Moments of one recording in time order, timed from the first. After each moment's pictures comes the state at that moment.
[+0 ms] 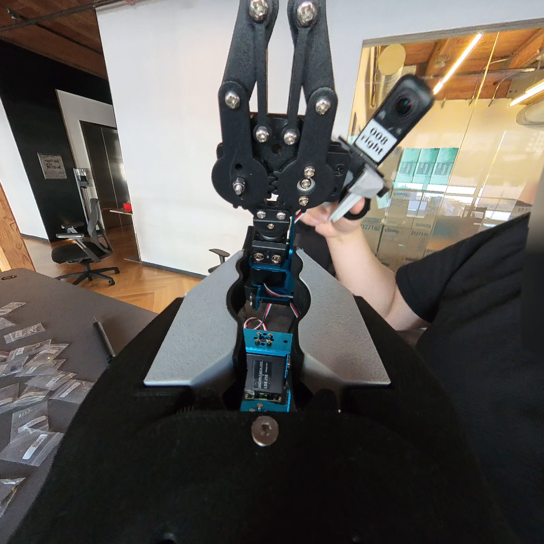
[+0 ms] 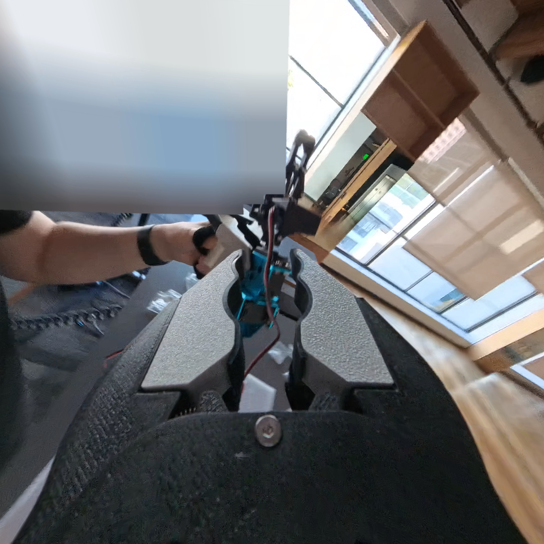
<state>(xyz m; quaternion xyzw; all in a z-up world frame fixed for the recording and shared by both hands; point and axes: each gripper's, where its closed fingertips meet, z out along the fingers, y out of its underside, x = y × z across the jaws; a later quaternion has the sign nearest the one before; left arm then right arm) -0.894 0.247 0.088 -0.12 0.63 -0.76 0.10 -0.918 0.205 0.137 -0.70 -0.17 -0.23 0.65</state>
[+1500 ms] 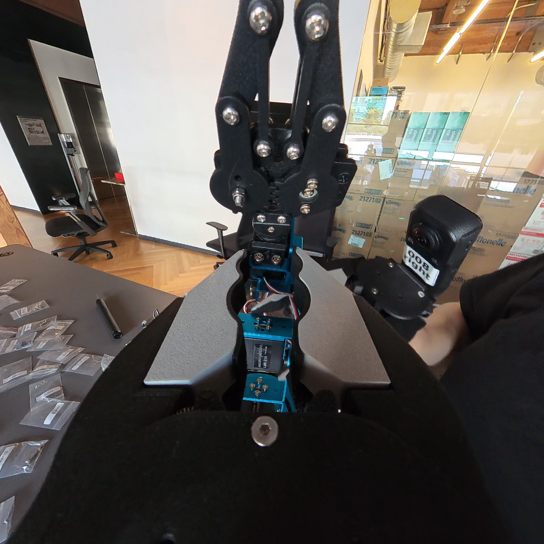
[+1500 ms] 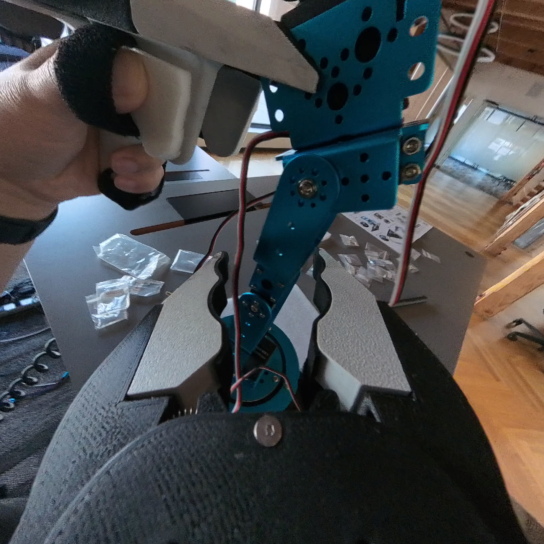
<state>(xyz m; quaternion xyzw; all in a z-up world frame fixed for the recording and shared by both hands) -0.897 0.250 0.083 -0.12 0.67 -0.72 0.09 -0.887 0.257 -0.006 -0.73 0.23 -0.36 0.54</state>
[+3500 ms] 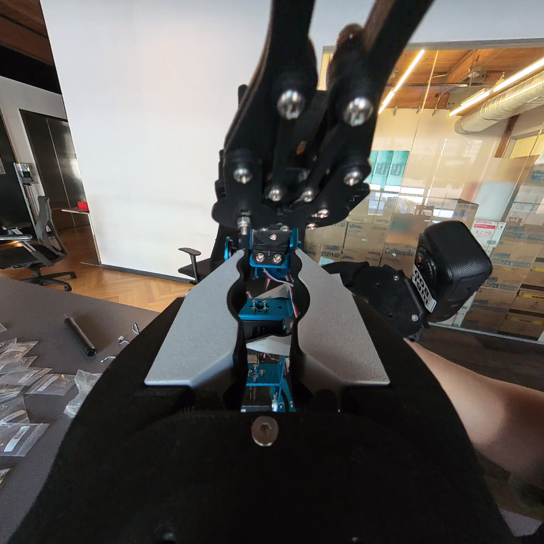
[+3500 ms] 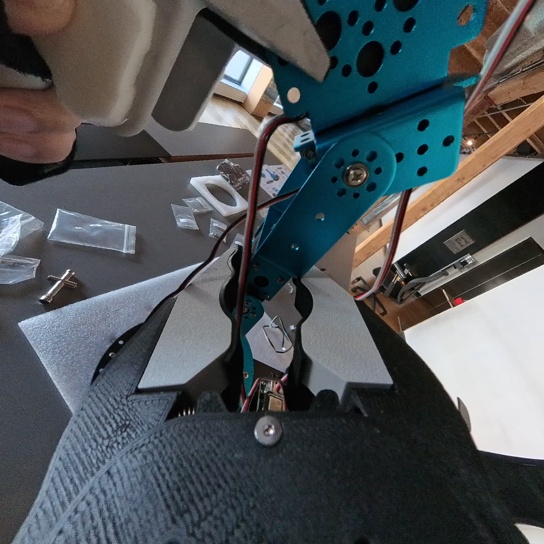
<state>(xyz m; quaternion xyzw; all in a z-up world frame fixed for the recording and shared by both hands) -0.902 0.285 0.067 -0.08 0.63 -0.77 0.04 -0.869 0.262 -0.018 -0.72 0.25 -0.54 0.37</state>
